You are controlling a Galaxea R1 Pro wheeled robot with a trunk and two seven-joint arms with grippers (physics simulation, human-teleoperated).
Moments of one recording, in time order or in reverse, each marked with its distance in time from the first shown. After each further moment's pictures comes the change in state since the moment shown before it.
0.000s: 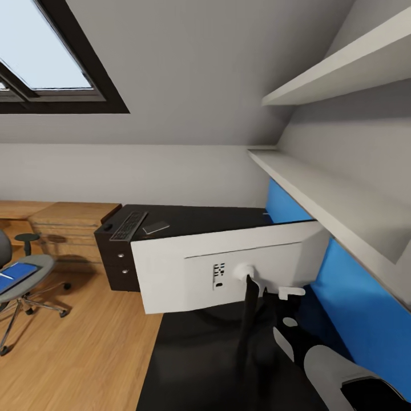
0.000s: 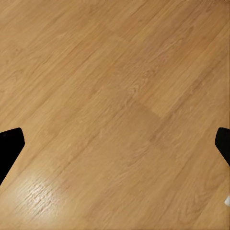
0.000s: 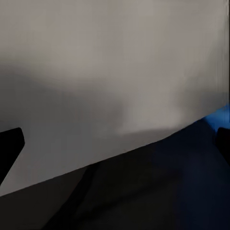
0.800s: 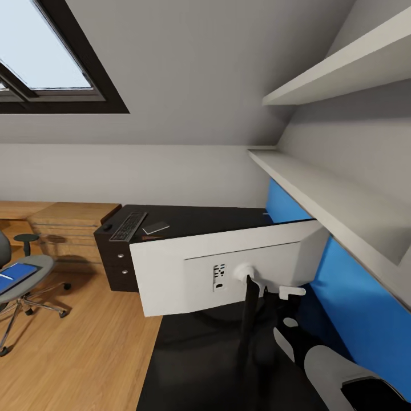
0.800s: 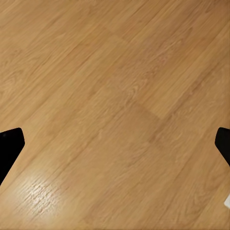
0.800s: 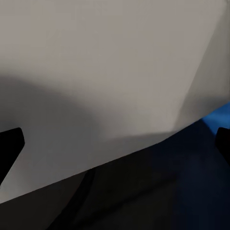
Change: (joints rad) left arm 0.001 0.000 0.000 0.000 0.000 -0.002 0.000; right arm 0.001 -0.001 0.001 0.001 -0.001 -0.024 0.000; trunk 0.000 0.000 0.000
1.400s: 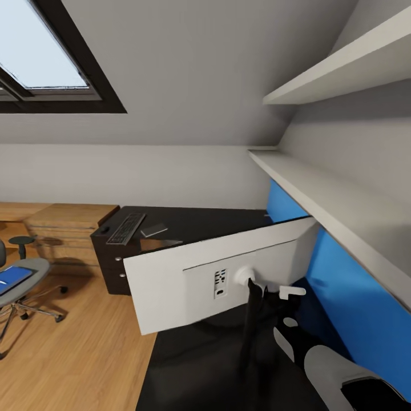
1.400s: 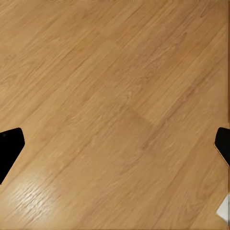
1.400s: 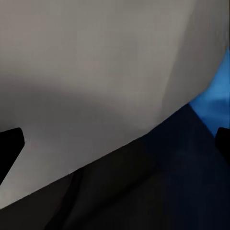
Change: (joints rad) left arm -0.001 0.000 0.001 0.000 0.000 0.000 -0.004; right arm 0.000 0.001 -0.001 -0.002 -0.002 0.000 -0.006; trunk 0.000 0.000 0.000
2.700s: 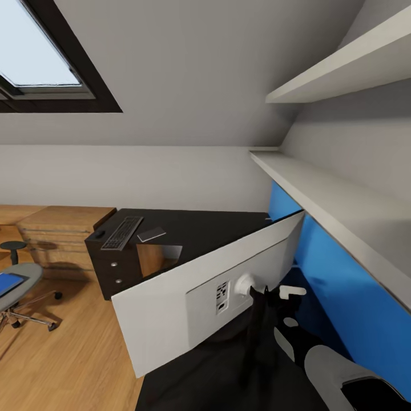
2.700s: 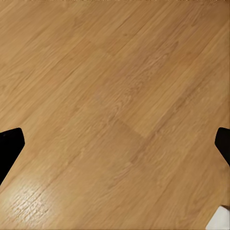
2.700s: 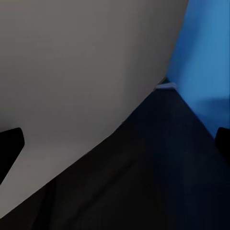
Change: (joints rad) left arm 0.000 0.000 -0.001 0.000 0.000 0.000 0.000; right arm 0.000 -0.002 -0.001 0.000 0.000 -0.005 0.001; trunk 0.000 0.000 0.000
